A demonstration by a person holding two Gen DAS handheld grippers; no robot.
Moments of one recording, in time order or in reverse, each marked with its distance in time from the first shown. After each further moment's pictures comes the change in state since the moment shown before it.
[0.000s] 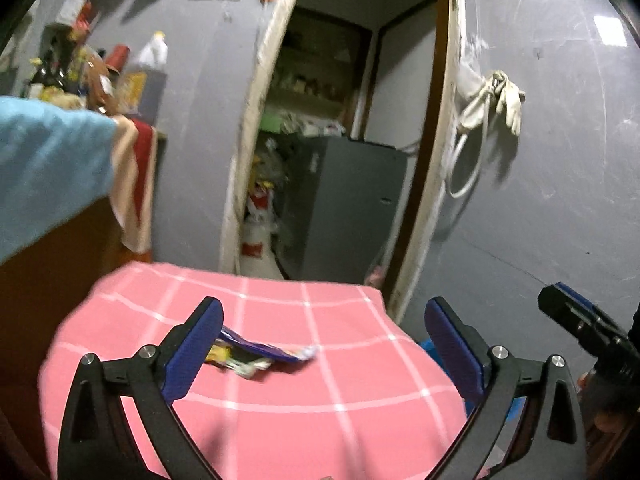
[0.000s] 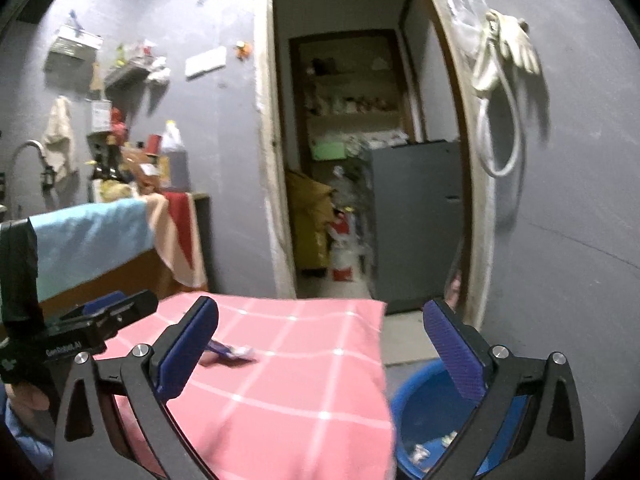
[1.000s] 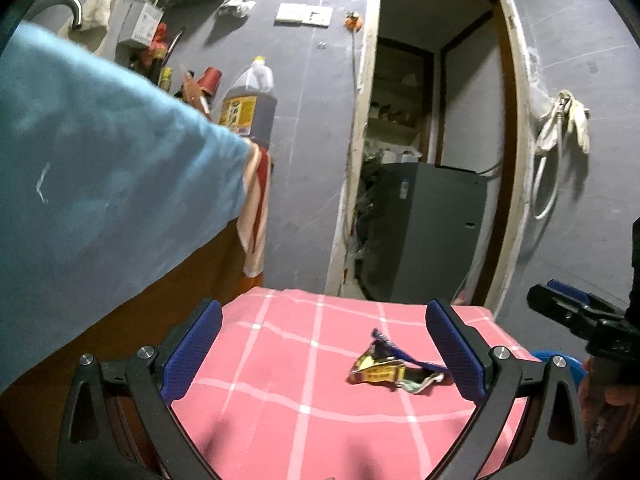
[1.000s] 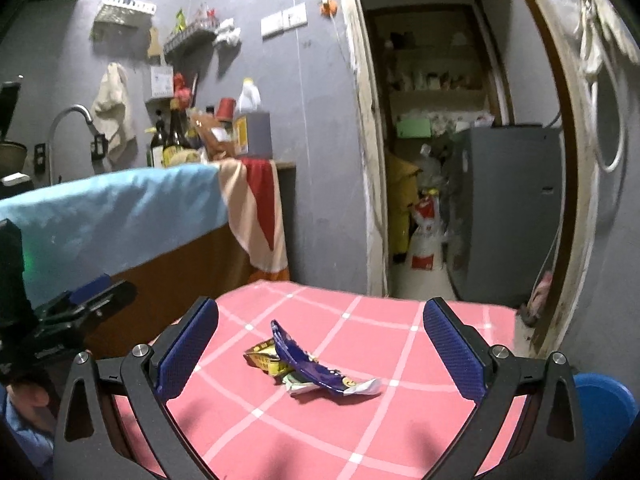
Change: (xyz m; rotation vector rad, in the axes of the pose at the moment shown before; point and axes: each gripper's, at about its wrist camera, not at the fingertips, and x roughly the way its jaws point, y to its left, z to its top) left arm -0.022 0.115 -0.012 -0.011 -0.079 0.267; right arm 0.113 0.095 -0.008 -0.056 0.113 0.256
